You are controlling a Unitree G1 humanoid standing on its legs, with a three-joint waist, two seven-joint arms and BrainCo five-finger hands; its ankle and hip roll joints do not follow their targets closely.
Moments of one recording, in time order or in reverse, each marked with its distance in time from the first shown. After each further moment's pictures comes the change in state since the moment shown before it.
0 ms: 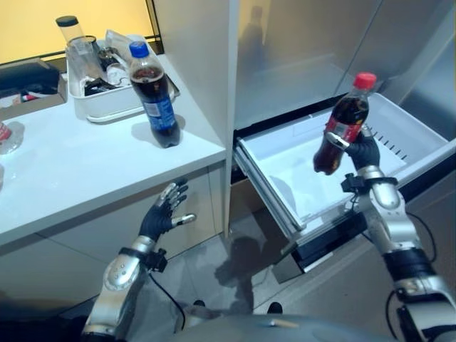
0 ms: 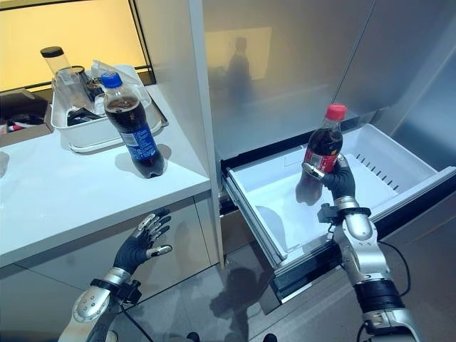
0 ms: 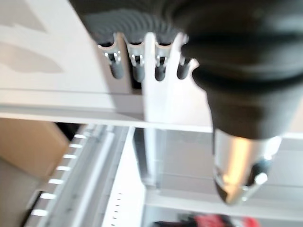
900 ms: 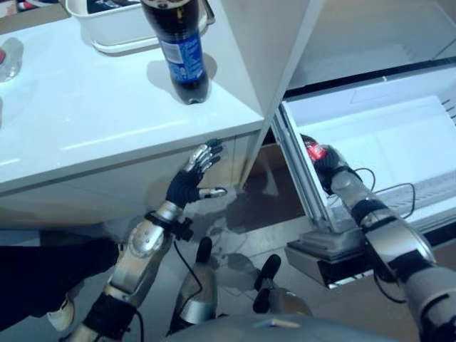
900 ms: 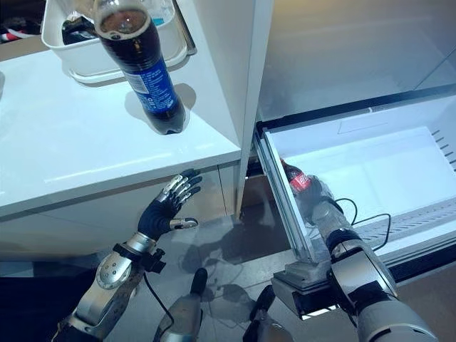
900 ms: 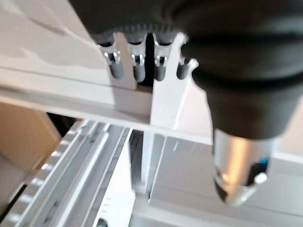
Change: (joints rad) left arm -0.242 0.032 -0.201 -0.086 -0.028 -0.025 0.144; right arm -0.514 0.179 0.343 0.923 -0.587 0.151 -0.200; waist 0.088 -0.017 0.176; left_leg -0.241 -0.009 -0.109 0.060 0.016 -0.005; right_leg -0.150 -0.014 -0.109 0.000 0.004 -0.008
